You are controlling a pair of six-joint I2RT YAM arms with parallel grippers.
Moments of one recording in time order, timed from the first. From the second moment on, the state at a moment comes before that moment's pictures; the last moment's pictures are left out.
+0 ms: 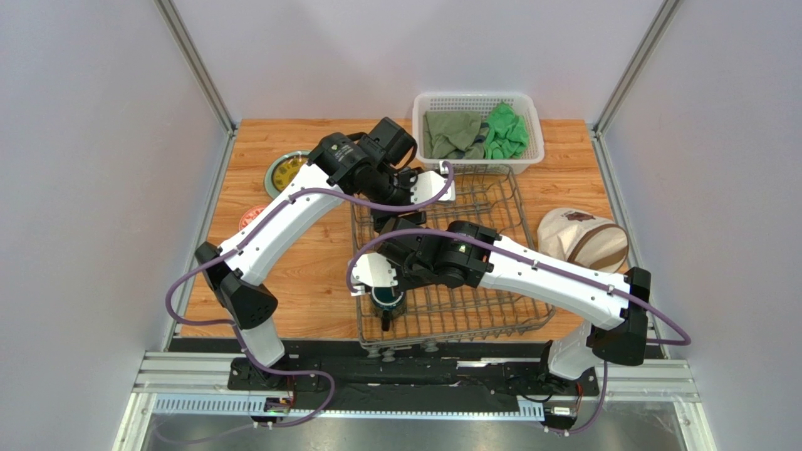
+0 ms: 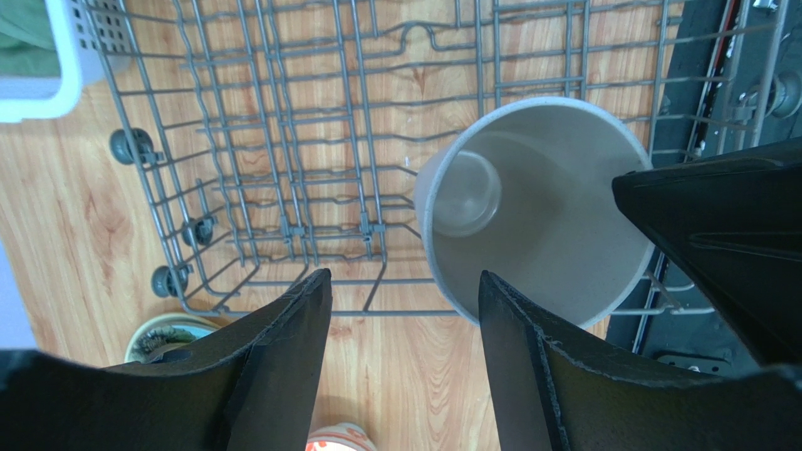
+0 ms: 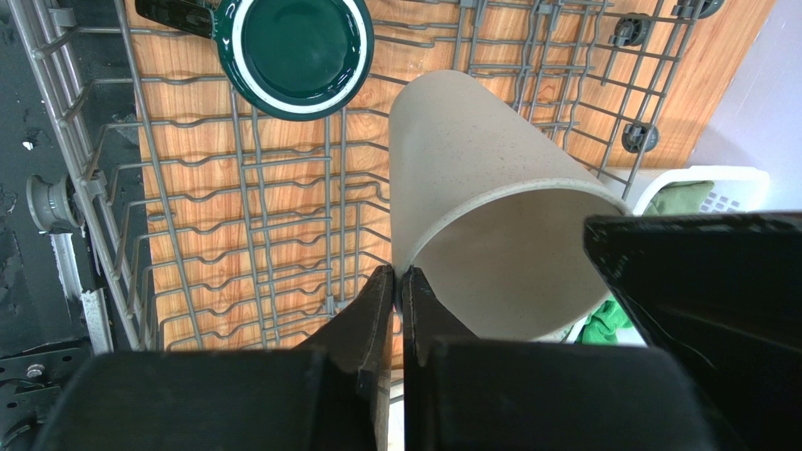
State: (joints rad) left arm -0.80 1.74 2.01 -1.34 0.27 0.73; right arm 1.23 1.53 1.61 -1.13 0.23 -0.68
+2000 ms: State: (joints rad) left arm -0.82 1.86 2.04 -1.34 0.20 0.66; right arm 1.24 1.54 1.52 -1.06 0.42 -0.63
